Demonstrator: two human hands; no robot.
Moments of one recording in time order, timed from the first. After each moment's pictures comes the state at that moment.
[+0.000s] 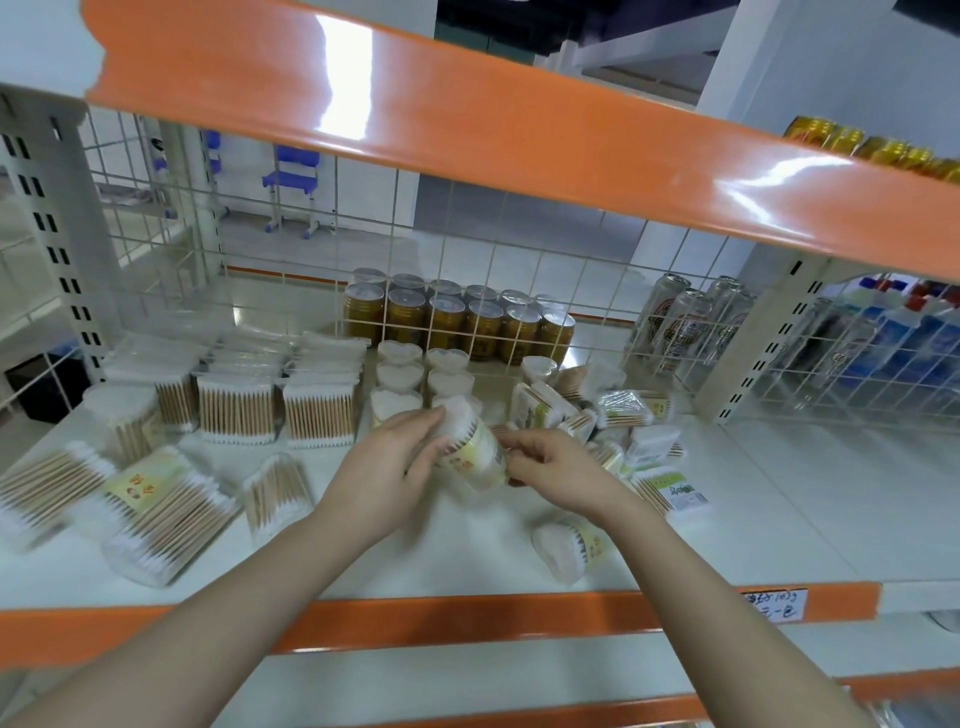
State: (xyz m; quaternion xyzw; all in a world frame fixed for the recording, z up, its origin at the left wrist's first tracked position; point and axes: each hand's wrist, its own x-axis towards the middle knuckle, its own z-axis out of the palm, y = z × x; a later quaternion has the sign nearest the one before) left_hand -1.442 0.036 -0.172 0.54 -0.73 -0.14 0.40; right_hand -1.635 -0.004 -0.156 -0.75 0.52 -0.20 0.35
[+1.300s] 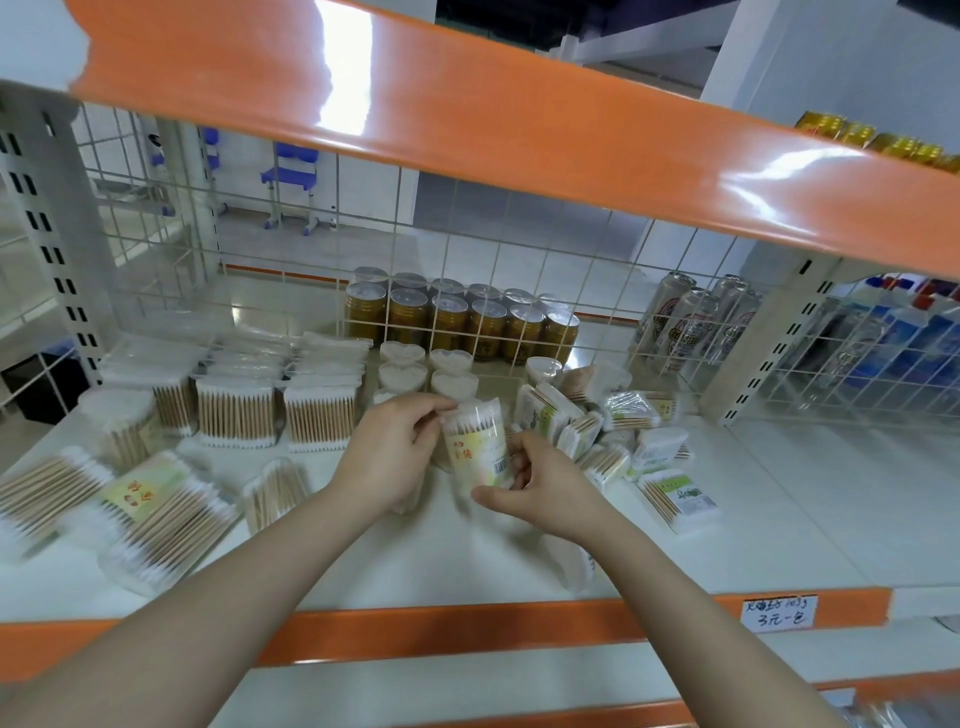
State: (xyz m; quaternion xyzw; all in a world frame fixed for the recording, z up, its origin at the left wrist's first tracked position) left_hand -1.440 0.006 -0.170 0.55 -0.70 -0.14 0.44; right_hand -1.621 0.003 -0.168 -0.75 0.55 -0.22 0.30
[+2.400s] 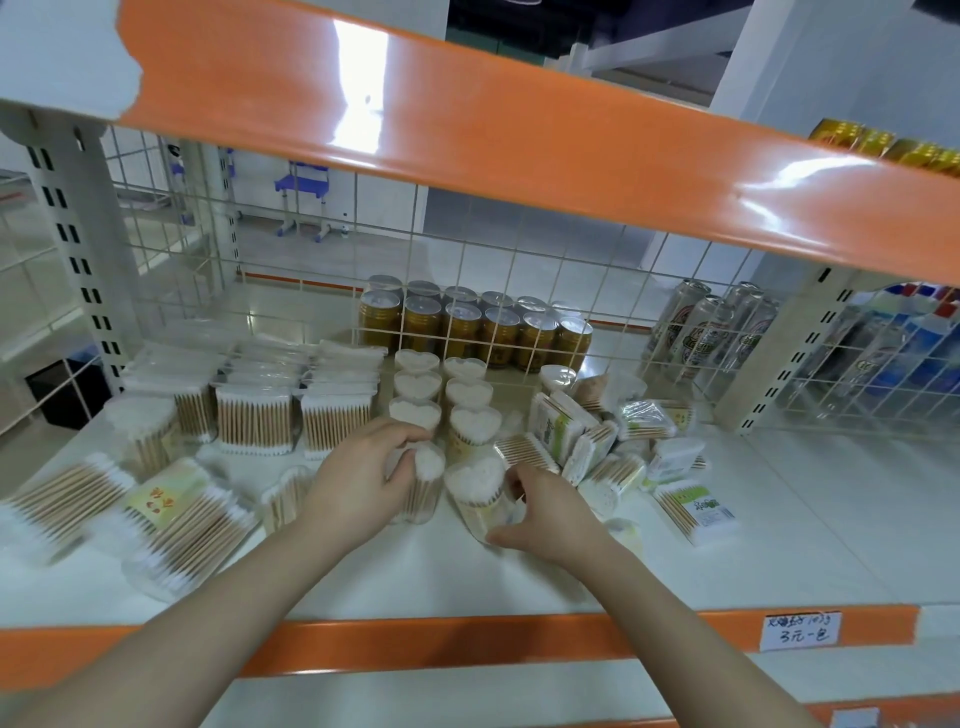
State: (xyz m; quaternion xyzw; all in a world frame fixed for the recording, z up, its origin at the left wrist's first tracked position) left_hand -1.405 0.021 -0.192 0.55 -0.71 -0.12 0.41; right_hand -1.613 -0.003 -0.194 -0.79 0.58 -0.10 0.16
